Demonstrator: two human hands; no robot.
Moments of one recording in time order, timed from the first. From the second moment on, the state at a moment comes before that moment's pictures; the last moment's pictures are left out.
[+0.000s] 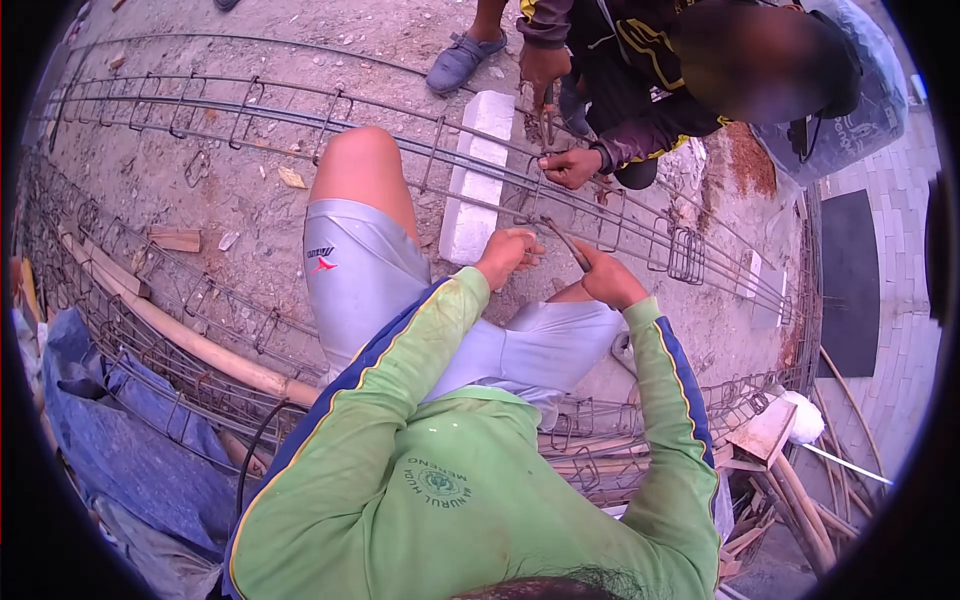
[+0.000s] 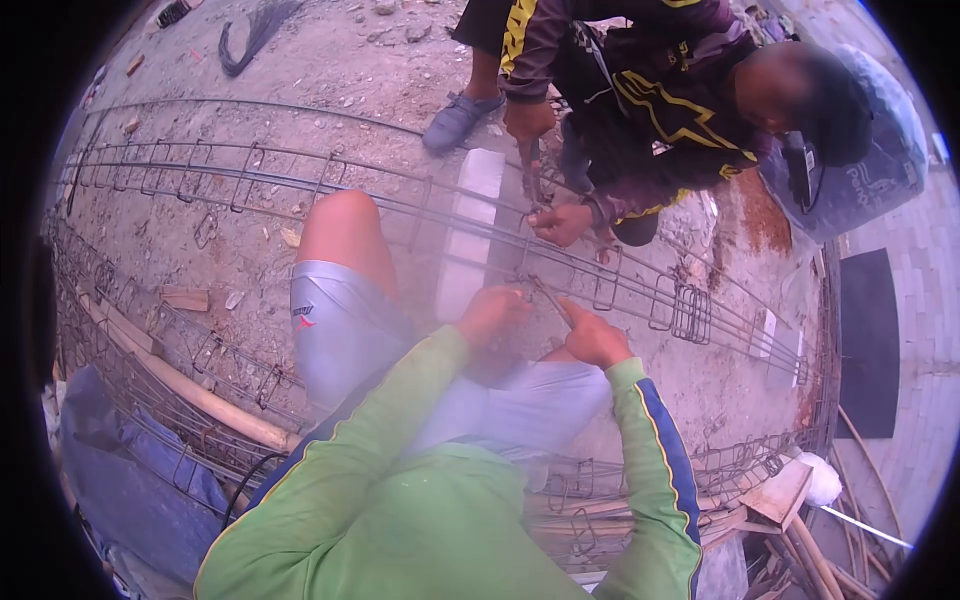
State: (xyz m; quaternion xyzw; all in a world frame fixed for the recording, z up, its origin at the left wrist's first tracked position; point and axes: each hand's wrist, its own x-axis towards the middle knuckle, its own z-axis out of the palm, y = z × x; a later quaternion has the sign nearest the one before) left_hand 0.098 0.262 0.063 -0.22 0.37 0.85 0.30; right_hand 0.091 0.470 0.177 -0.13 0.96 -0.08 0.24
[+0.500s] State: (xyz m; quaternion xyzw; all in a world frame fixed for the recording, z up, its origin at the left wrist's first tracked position) left_hand 0.098 0.255 0.067 -0.22 0.38 0.84 0.32; right_hand 0.046 0.435 0.240 0.09 0.79 -0.23 0.56
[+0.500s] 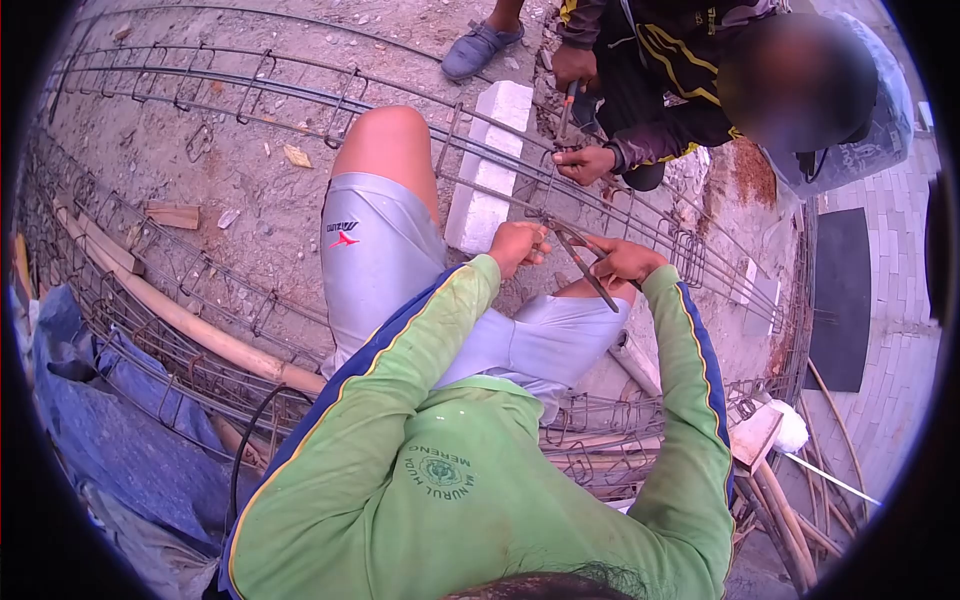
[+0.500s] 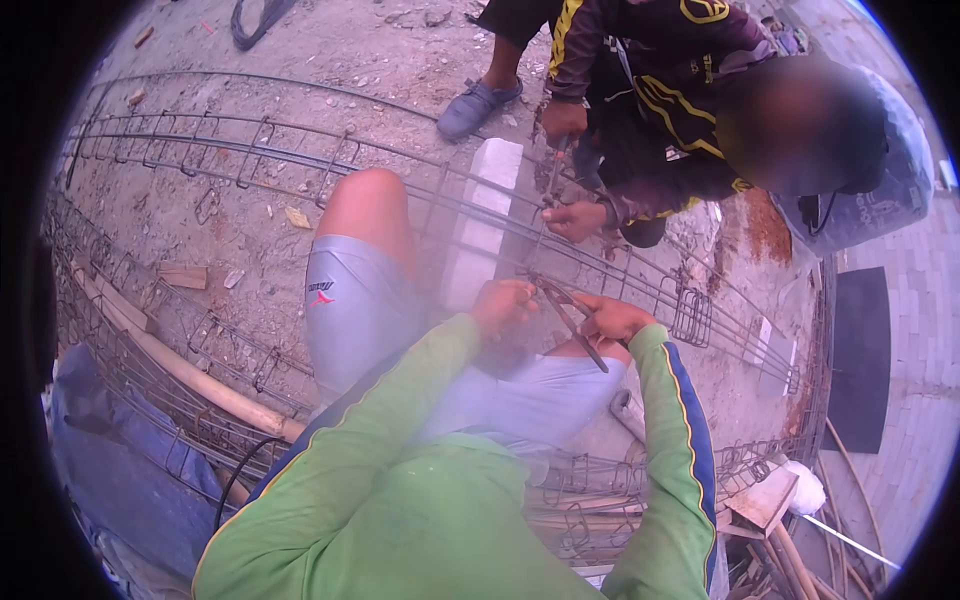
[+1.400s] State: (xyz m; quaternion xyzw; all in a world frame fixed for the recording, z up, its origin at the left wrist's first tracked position) left_hand 0.078 0.332 0.064 -0.27 0.06 0.90 0.33; right_hand 0.163 0.392 0.206 0.03 0.97 -0.04 0.22
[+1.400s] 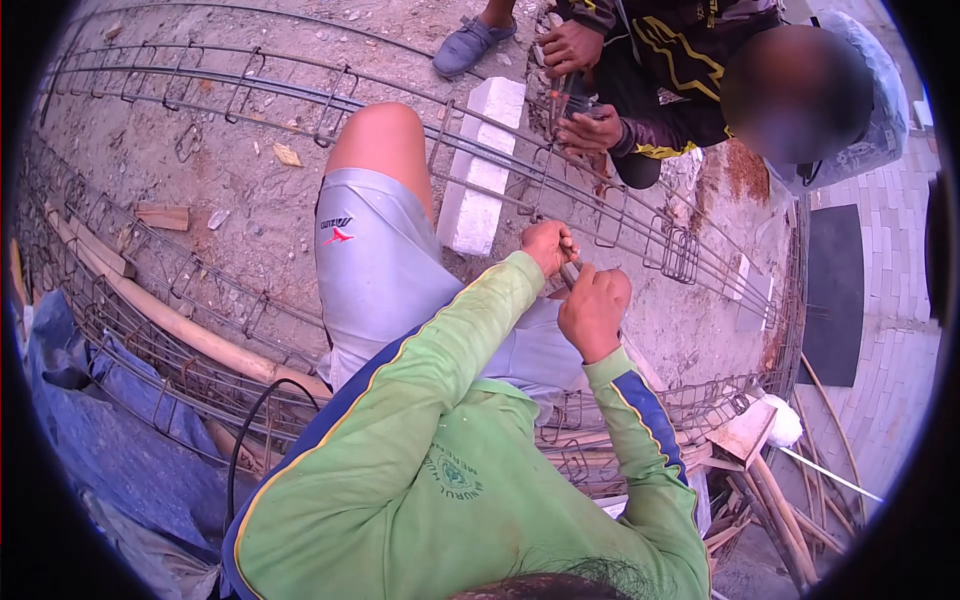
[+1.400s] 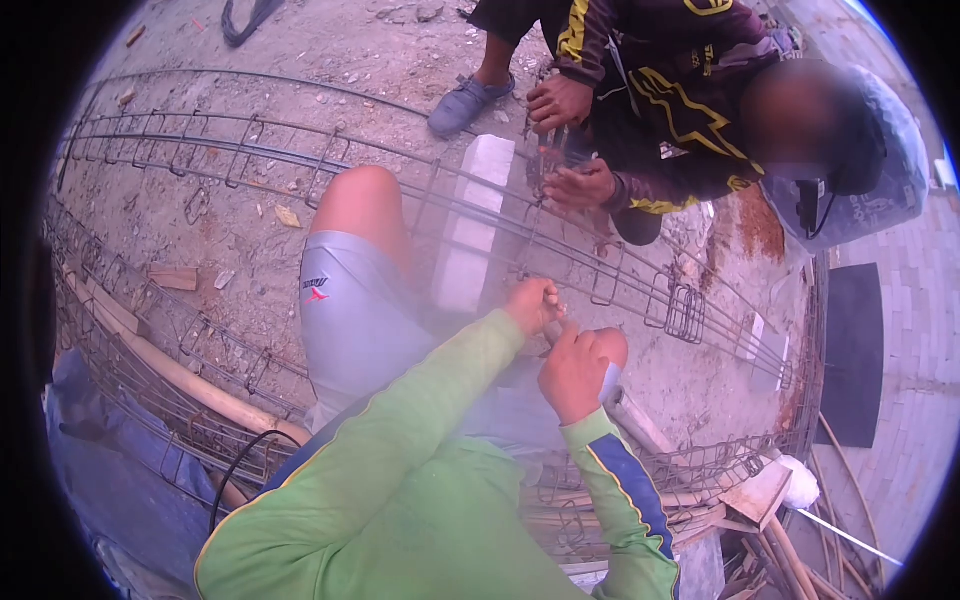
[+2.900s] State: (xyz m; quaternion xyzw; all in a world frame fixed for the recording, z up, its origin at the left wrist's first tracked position) left_hand 0.115 0.310 0.030 -0.37 0.10 0.87 0.33; right_hand -0.010 0.427 0.245 -0.33 0.89 0.27 0.16
